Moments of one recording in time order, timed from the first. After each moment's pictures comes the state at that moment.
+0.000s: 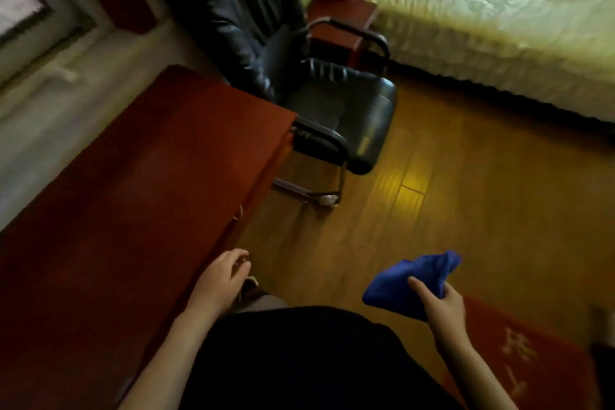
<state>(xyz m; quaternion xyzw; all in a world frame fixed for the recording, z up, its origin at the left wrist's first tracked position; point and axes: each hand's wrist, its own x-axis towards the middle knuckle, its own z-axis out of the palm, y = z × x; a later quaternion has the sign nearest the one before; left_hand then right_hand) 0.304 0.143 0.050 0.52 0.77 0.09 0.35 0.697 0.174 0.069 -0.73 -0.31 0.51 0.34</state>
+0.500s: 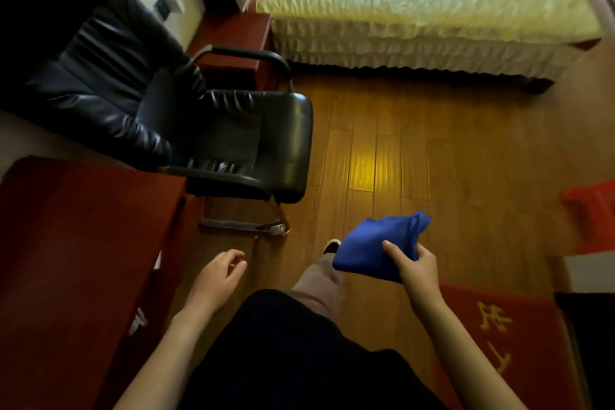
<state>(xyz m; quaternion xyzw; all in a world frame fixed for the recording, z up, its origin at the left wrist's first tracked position) 0.450 0.360 0.036 0.61 0.70 0.06 0.36 0.810 0.331 0.062 -0.70 -0.25 0.50 0.45</state>
